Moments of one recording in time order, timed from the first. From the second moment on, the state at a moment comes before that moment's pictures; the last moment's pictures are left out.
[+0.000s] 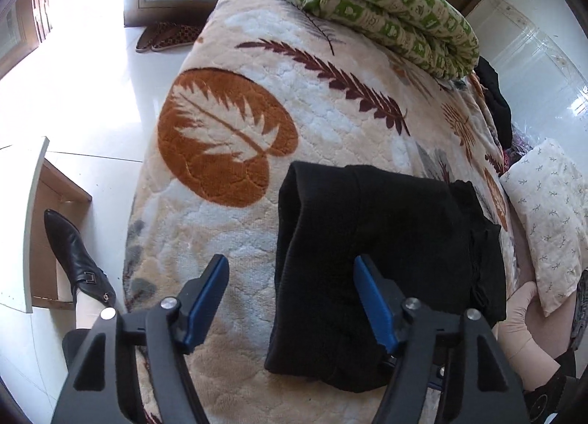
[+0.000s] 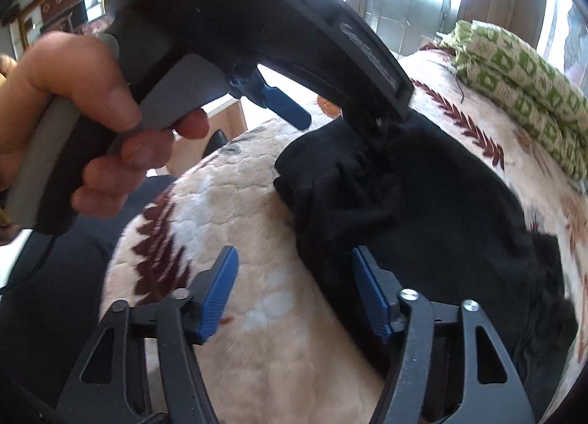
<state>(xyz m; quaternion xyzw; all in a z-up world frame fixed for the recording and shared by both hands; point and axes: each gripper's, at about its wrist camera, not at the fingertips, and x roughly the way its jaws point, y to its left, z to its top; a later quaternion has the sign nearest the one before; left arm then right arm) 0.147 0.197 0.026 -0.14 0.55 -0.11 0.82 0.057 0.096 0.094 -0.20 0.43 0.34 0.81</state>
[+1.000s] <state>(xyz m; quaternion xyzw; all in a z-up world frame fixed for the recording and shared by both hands) 0.154 0.184 0.029 -0.21 0.56 -0.11 0.80 0.065 0.076 0.120 -0.15 0.40 0.35 0.84</state>
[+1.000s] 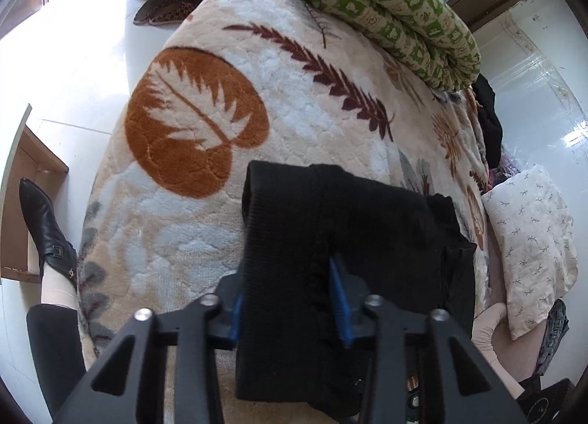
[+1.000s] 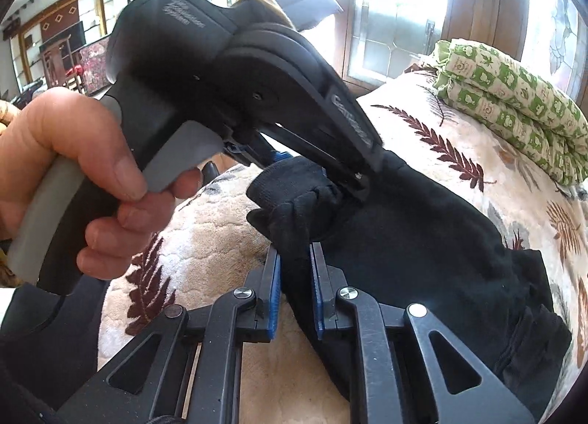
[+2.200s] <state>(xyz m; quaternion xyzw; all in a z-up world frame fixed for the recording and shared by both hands) 0.144 -0.093 0.135 -0.04 0.52 -0.27 0.81 0.049 -0.162 0.178 0.14 0.39 0.19 0.89</state>
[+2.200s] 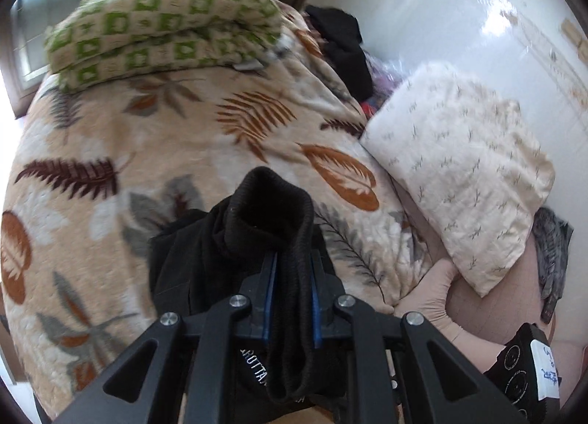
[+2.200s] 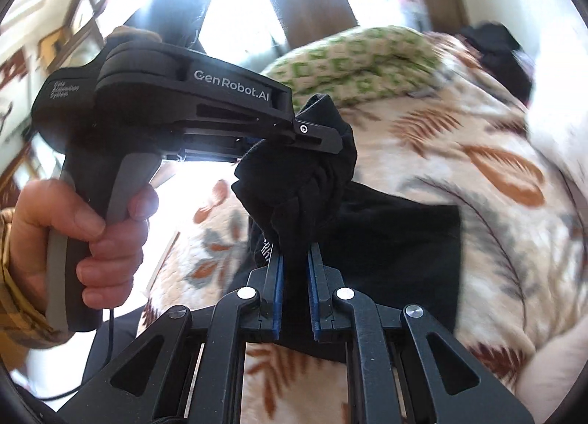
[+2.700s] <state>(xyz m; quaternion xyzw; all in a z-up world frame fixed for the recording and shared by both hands) 0.150 -0.163 0.106 -0.03 0.53 -0.32 0.78 0.057 -0.234 0.085 0.29 0.48 0.11 0.82</state>
